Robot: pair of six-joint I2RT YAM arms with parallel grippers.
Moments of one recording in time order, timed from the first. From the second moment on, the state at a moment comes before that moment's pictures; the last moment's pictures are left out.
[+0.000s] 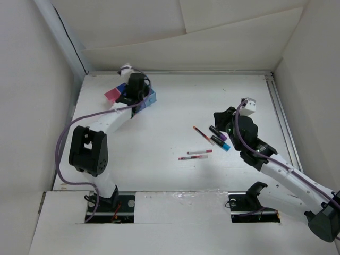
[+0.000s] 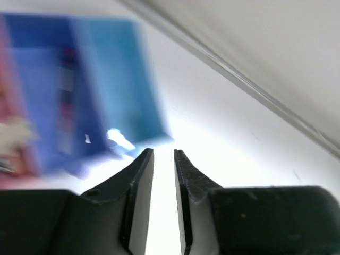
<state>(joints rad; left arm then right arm) -0.30 1.72 1.28 -0.02 -0.35 -0.76 0.65 0.92 0.72 0.00 0.46 0.62</state>
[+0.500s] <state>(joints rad) -0.91 1.82 1.16 0.02 -0.43 -0.81 0.65 0.89 0.72 -0.01 0.56 0.64</state>
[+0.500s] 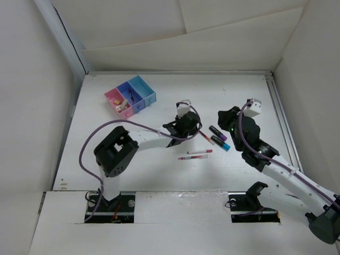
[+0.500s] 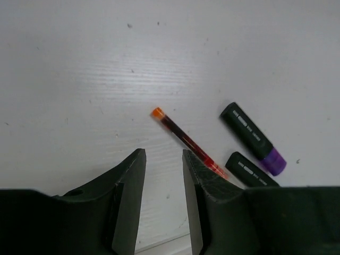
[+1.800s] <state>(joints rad) -0.96 2.20 1.52 -0.13 -0.58 -0.87 0.65 0.83 0.72 -0.02 0.55 0.64</state>
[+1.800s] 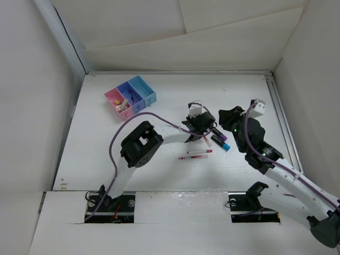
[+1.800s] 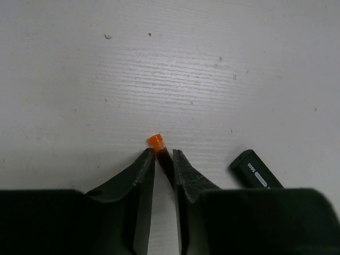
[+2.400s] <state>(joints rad) -0.89 2.20 1.51 -0.17 -0.74 -0.85 0.65 0.82 0.72 -0.02 0.55 0.64</state>
